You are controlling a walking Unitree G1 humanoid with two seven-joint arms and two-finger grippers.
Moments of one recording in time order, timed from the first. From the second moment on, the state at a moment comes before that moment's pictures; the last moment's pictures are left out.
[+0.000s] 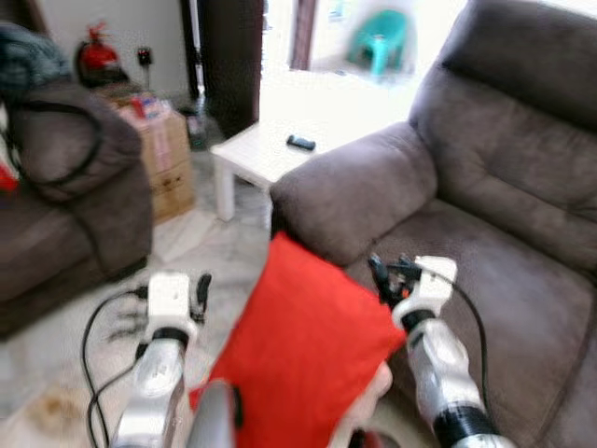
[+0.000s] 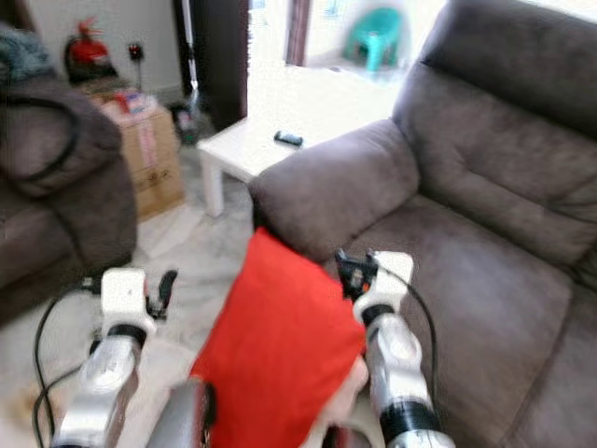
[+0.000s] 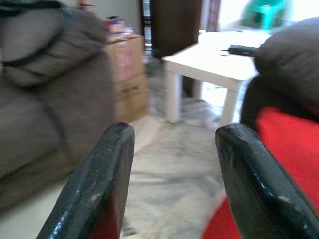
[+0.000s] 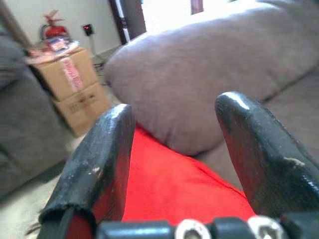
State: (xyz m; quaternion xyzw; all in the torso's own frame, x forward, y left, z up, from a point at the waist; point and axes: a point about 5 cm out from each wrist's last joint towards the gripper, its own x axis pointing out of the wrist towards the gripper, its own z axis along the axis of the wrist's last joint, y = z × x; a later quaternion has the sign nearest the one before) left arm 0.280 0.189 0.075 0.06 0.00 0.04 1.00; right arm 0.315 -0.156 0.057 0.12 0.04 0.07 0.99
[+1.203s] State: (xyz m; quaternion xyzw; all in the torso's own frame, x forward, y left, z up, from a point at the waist) left arm 0.281 0.184 0.074 0.06 0.01 0.02 1.00; right arm 0.312 -0.165 0.050 0.13 0.06 0.02 0.99
